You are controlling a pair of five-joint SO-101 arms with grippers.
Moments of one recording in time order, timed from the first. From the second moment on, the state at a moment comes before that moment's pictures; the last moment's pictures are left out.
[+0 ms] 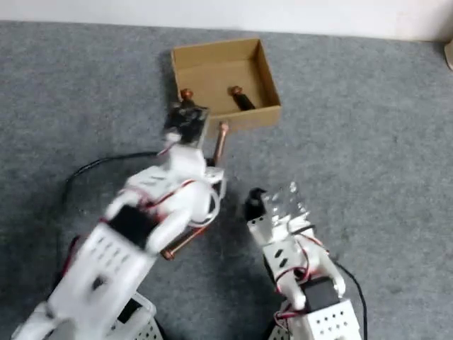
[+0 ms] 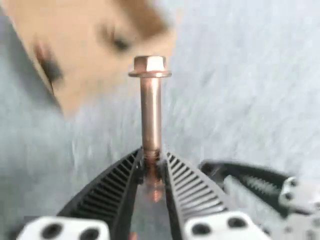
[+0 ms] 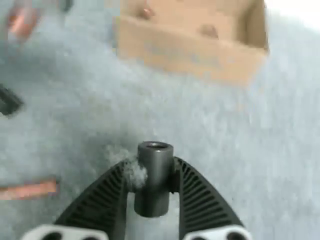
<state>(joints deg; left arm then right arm) 26.3 -53.5 45.1 50.8 16.6 -25.0 -102.2 95.7 39.2 13.0</state>
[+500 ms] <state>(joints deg) 28.5 -86.6 69.6 24.9 25.7 -31.5 -104.5 95.2 27.7 8.8</state>
